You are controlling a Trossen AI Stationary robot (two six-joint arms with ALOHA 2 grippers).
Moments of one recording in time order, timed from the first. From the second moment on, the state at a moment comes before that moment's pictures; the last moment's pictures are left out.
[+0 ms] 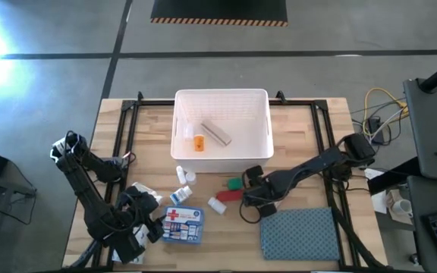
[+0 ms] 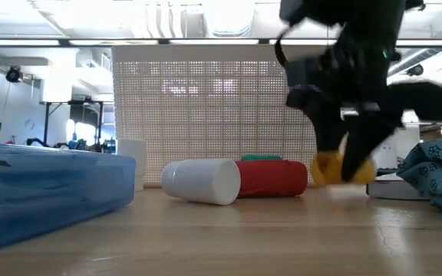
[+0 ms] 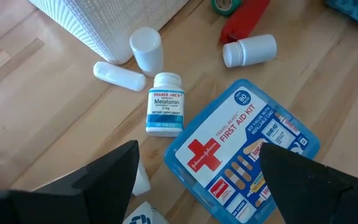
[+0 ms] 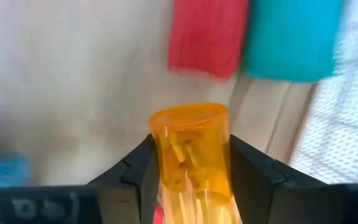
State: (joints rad) left arm -0.95 1.53 1.39 -1.39 -0.63 -1.66; right arm 0.33 1.79 1.13 -0.71 0.22 0.01
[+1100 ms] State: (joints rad) left arm -0.95 1.53 1.38 -1.40 -0.63 -1.92; right arm -0.32 1.63 1.68 -0.83 -0.14 0.34
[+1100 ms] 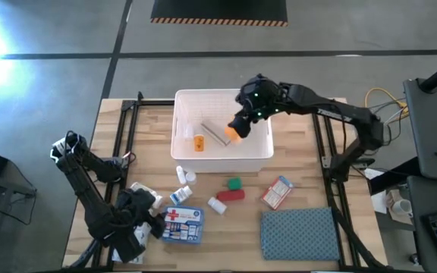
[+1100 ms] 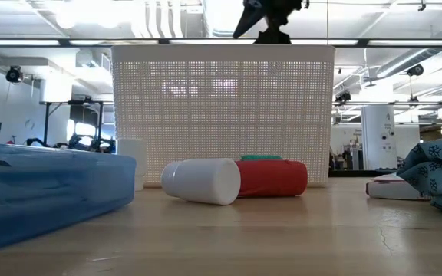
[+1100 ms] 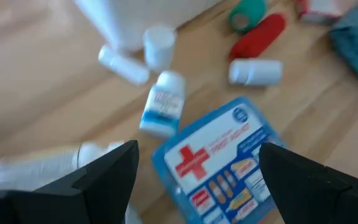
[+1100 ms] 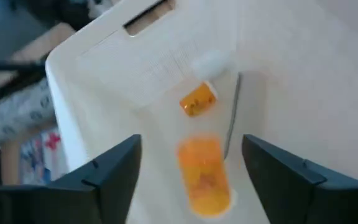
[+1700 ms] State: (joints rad) left arm -0.94 1.53 1.37 -1.39 -0.57 -1.54; right arm -0.19 1.48 1.75 -1.00 0.07 -0.18
